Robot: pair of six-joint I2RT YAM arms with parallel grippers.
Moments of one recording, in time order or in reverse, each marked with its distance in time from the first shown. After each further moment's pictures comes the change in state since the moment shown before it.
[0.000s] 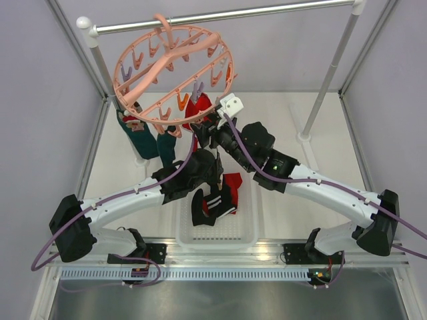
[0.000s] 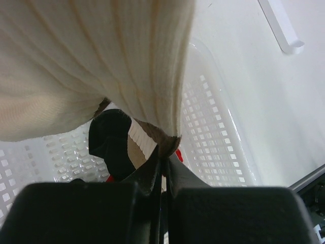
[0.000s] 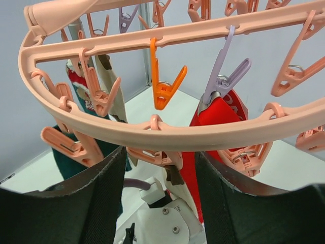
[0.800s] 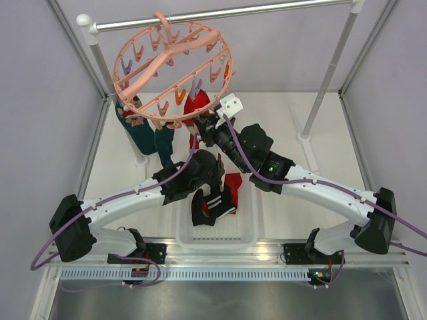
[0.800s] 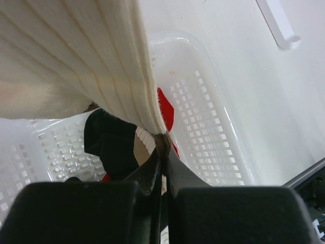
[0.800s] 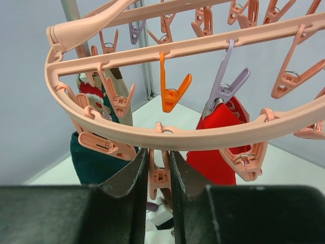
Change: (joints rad) left arm -0.016 0.000 0.000 0.001 0.001 -0.002; right arm 0.026 0.023 0.000 0.096 0.061 -0.013
